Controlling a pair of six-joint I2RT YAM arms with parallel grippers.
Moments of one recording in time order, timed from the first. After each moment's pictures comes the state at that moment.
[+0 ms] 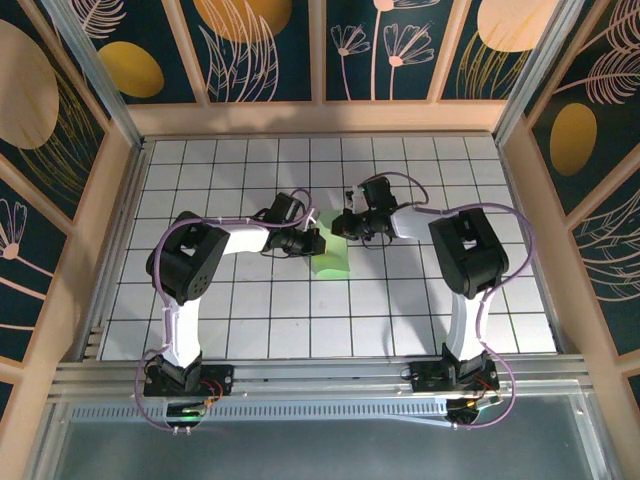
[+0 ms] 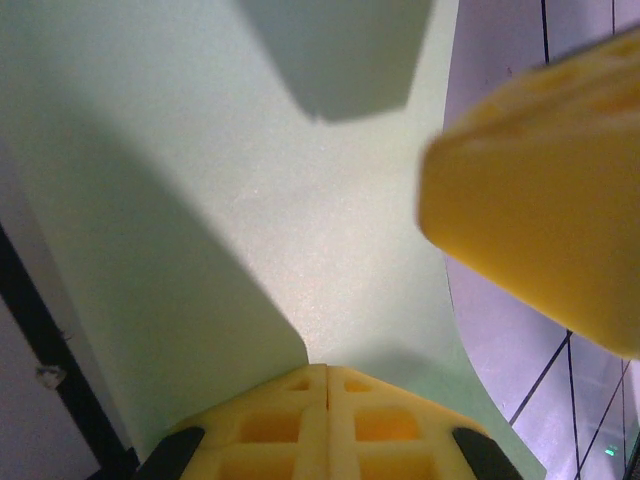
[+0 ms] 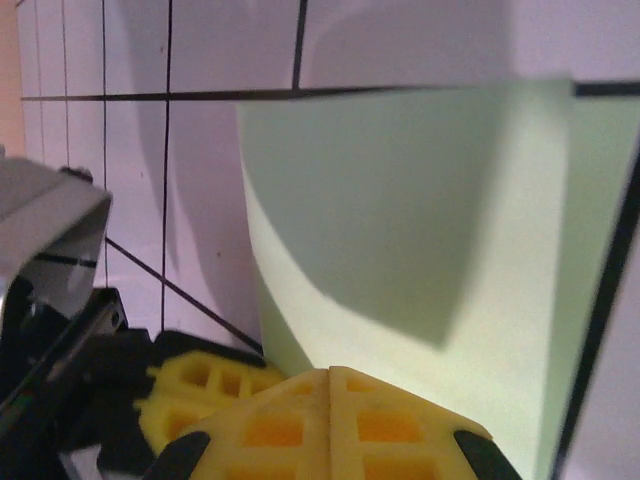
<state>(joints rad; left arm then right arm) -0.56 2.02 1.10 -0.04 0.56 -0.55 0.46 1.97 1.13 -0.07 -0.60 0.56</state>
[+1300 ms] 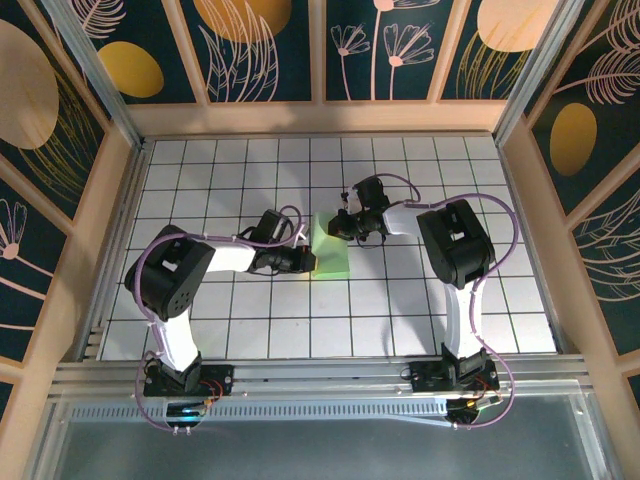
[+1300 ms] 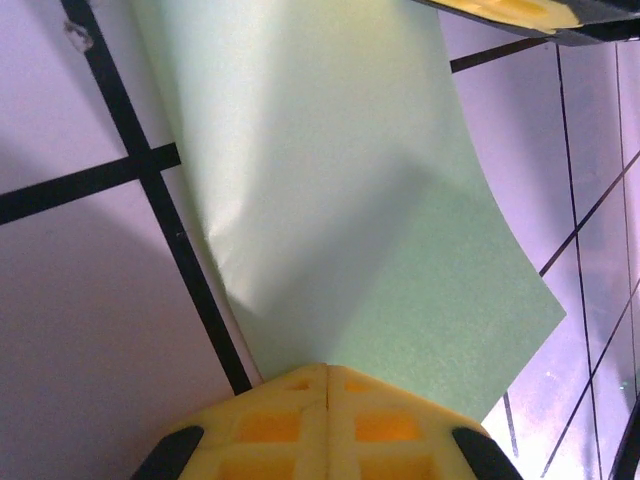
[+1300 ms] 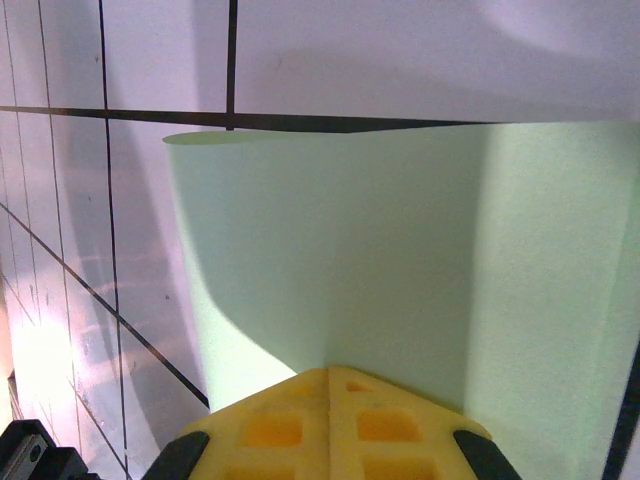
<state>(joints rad) -0.56 1.85 0.85 0.06 0.57 -0.53 0.46 2.07 1.19 -0.08 -0.58 0.57</state>
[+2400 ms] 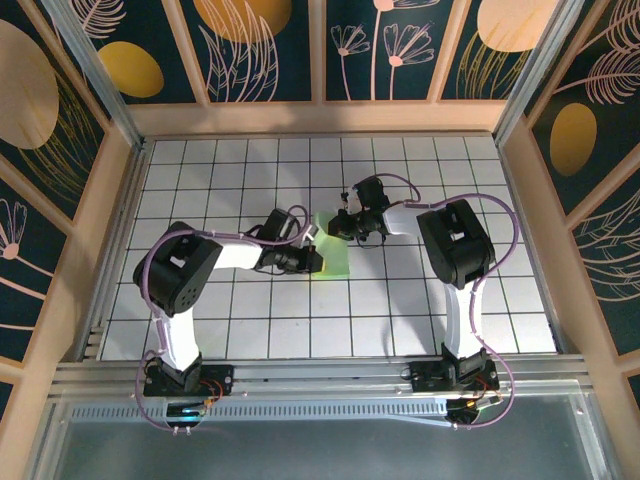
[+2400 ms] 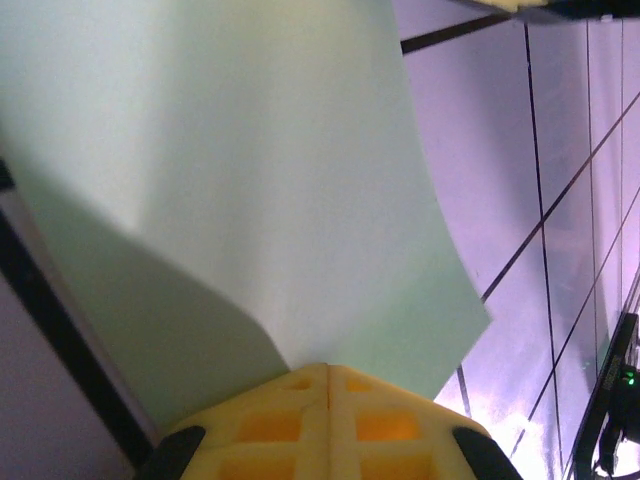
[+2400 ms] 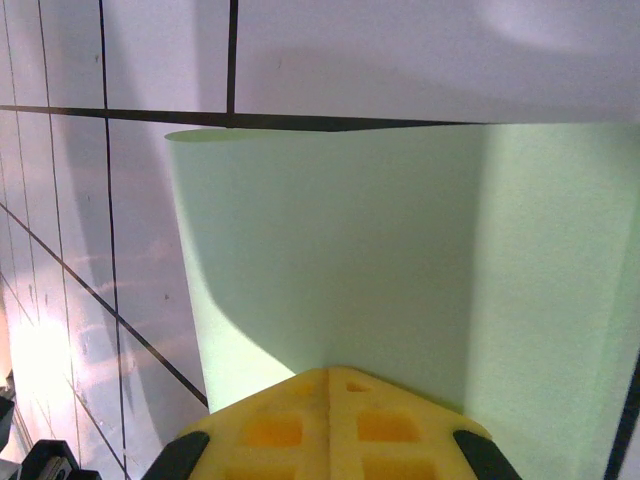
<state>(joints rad) -0.59 1.89 0.89 0.05 0.63 -0.55 0.46 2.06 1.19 -0.08 -0.58 0.56</state>
